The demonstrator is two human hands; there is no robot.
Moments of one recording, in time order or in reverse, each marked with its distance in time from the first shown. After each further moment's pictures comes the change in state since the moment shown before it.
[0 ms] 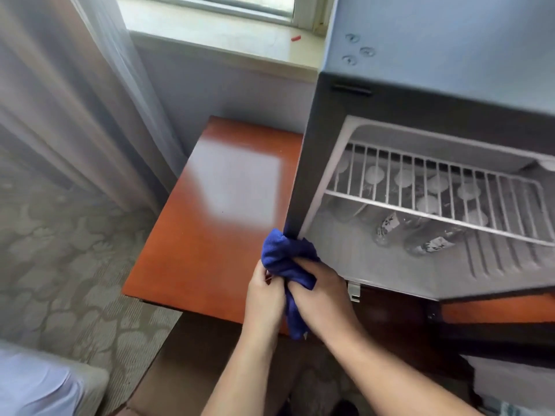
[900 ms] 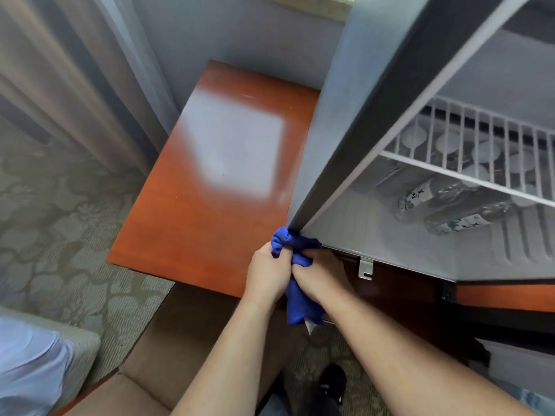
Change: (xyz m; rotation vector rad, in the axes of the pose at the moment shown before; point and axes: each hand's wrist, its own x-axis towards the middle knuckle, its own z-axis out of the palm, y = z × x) left_hand 0.059 -0.063 -0.004 0.313 -0.058 -0.132; right_hand 0.050 0.069 0.057 -0.248 -0.198 0.408
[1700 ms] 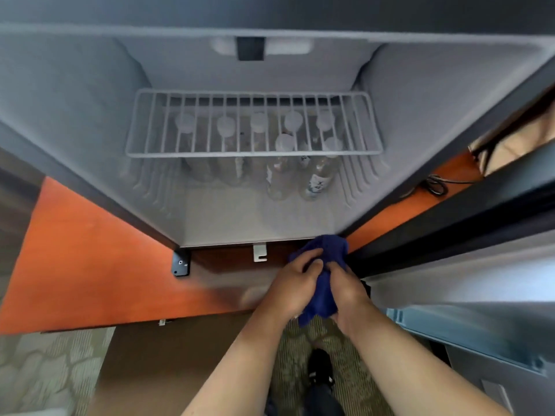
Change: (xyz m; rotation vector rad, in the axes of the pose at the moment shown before) left_hand -0.103 0.041 0.210 0.172 -0.522 0.136; right_hand -0.051 0.198 -0.121 1.134 0.252 0.497
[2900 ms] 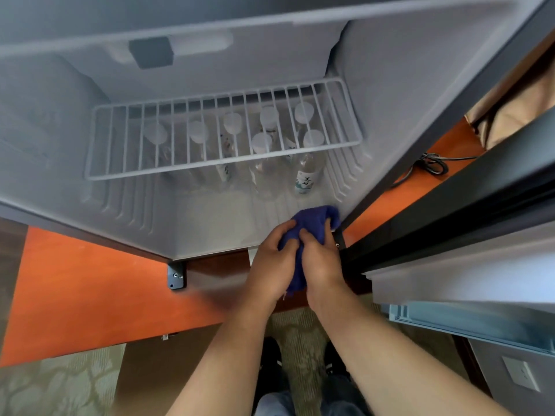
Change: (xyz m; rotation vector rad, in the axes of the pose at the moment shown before) left_hand 0.001 0.043 -0.021 -0.062 0.158 0.058; right_hand -0.004 -0.026 0.041 0.153 -0.055 -0.256
